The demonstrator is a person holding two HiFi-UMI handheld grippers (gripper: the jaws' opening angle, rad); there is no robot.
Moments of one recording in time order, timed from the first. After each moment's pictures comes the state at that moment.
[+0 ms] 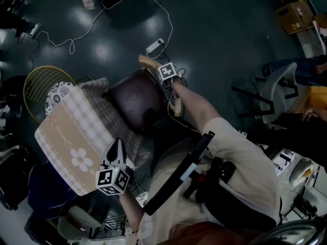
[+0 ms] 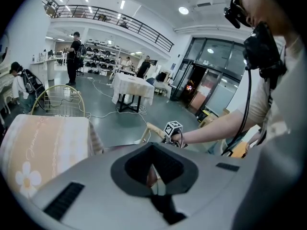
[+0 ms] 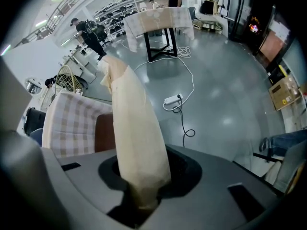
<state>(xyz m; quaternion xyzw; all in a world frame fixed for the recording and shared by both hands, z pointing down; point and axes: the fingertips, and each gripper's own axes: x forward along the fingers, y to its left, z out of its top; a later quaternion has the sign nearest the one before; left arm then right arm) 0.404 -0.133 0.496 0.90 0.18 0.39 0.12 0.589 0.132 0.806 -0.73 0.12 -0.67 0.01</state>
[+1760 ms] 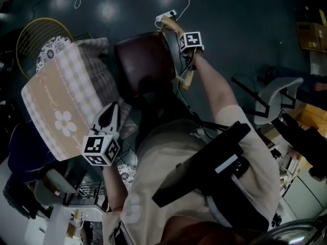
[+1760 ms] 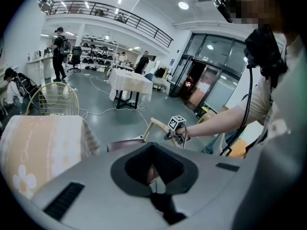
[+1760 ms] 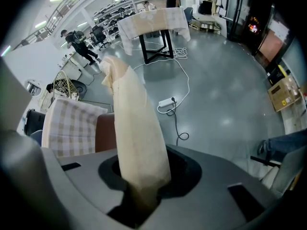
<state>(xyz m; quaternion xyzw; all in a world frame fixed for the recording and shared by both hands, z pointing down) 0.421 -0.120 0.511 0.88 0.19 0.41 0.12 0.625 0.187 0.806 -0.74 0.11 -0.67 0.01</state>
